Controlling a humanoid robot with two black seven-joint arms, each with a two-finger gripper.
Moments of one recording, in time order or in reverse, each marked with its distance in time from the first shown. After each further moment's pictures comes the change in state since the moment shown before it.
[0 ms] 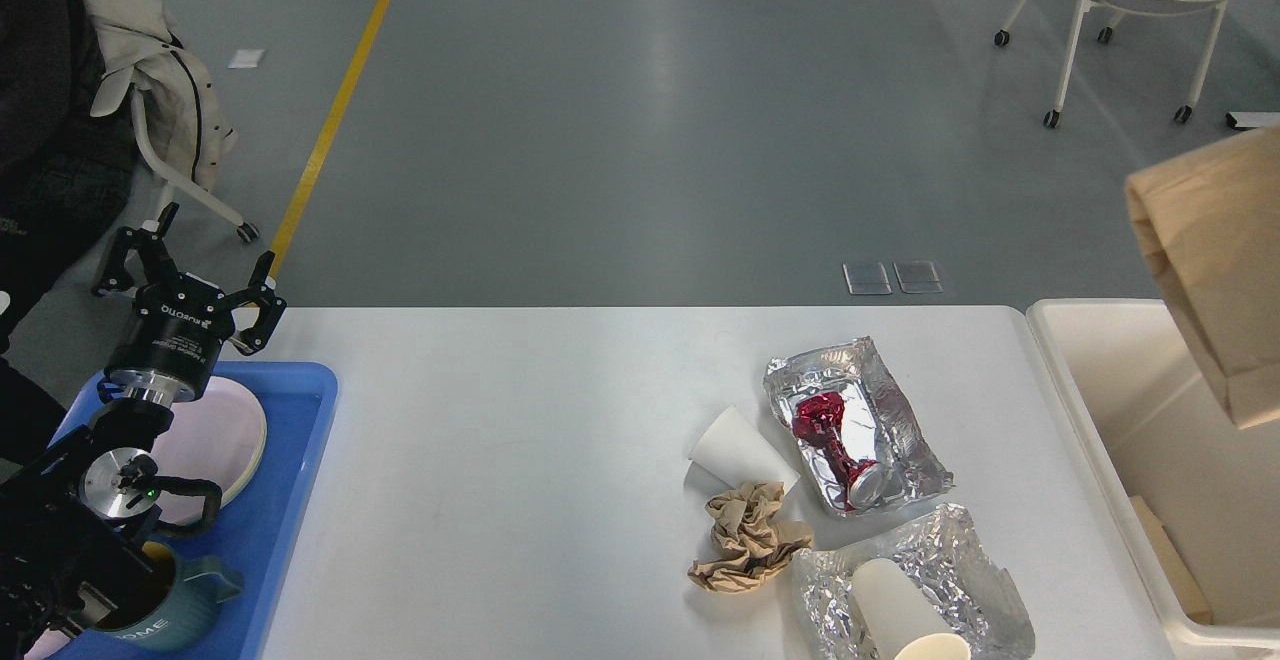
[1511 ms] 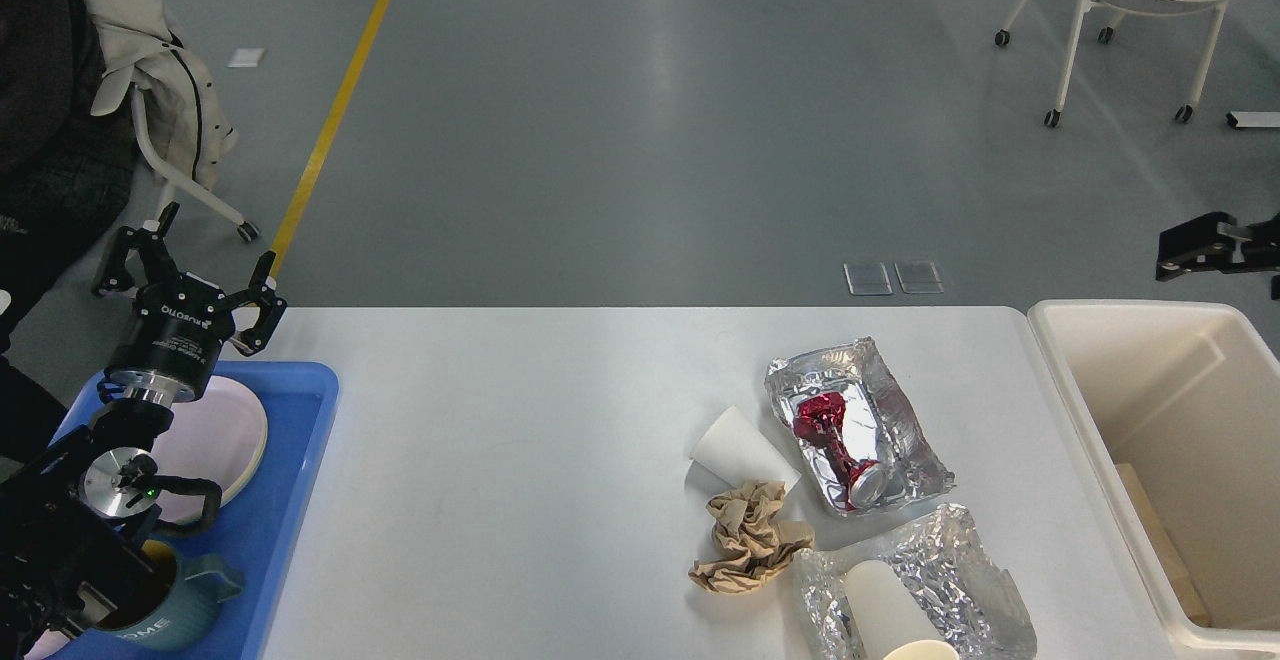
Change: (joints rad) left arm 0.000 0.000 0.000 0.000 0.000 0.000 0.000; right arm -0.110 0.065 0.292 -0.086 0.065 0.367 0.121
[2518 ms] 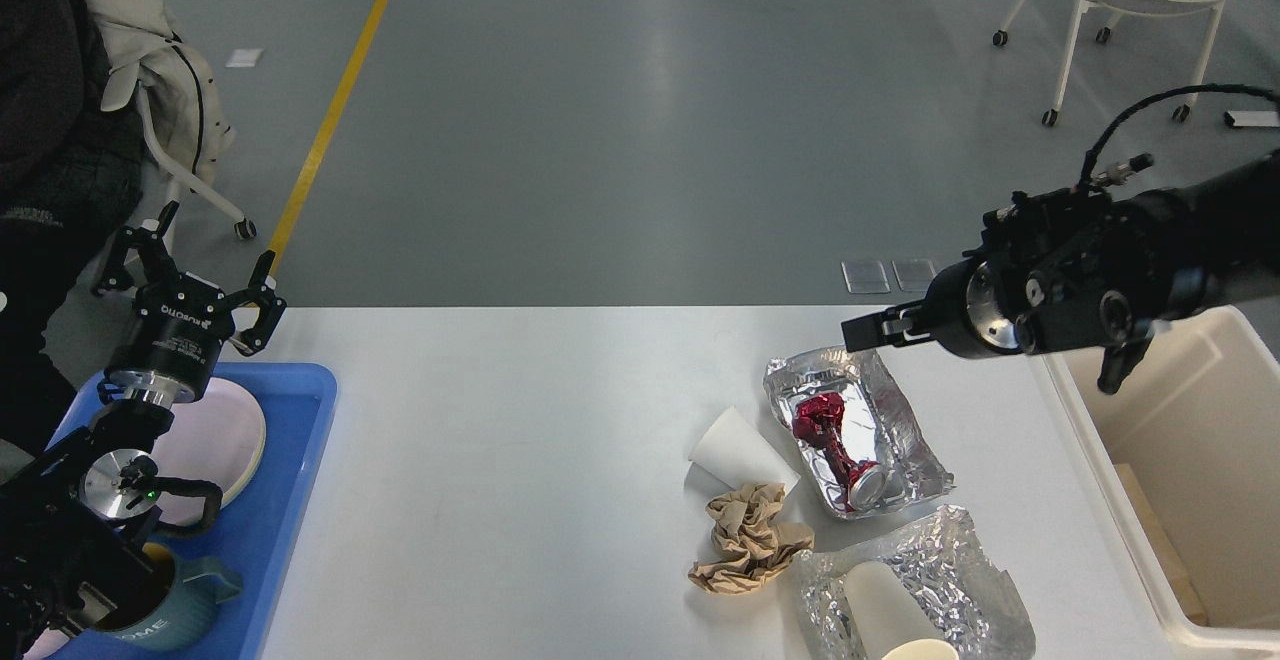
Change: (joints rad) left arm 0.000 0.000 0.000 0.000 0.000 0.000 0.000; right arm -0.161 0.613 -0.079 0.326 0.309 -0.765 -0.041
